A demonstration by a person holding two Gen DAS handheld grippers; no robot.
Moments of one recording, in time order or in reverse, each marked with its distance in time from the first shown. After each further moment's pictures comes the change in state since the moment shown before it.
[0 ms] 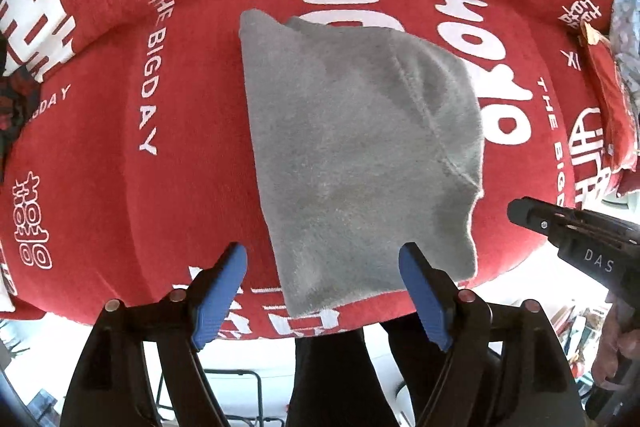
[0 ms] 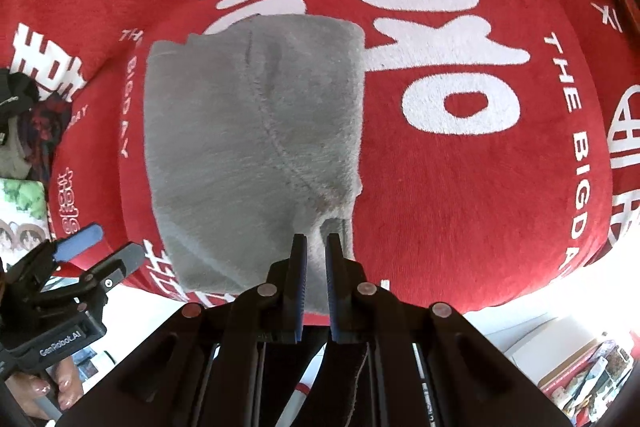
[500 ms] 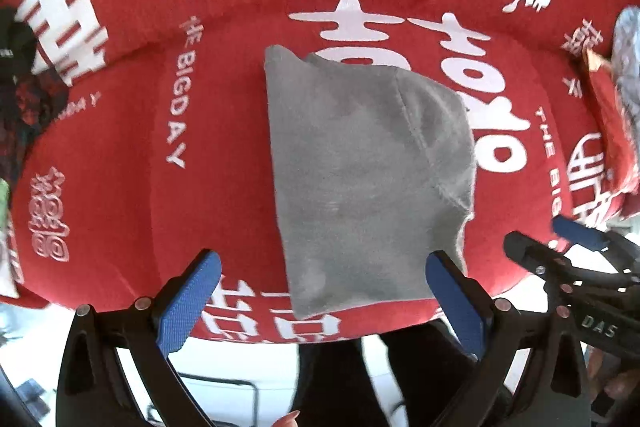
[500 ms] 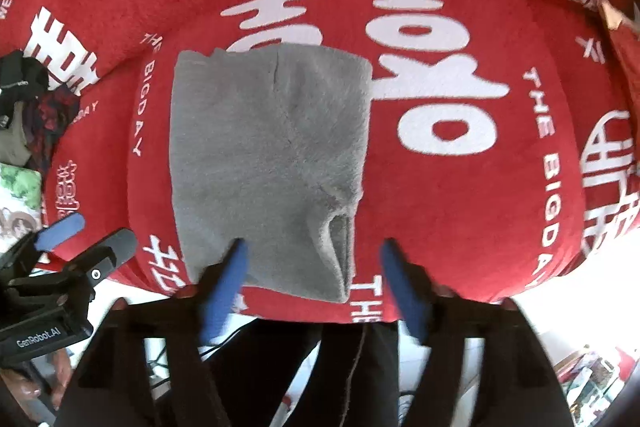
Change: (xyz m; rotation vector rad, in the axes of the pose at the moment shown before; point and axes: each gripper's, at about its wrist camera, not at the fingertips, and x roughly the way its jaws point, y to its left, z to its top) left arm -0.037 -0.003 -0.005 -0.042 -0.105 0.061; right arm -0.042 0.025 -0.015 -0.069 -0.101 -0.088
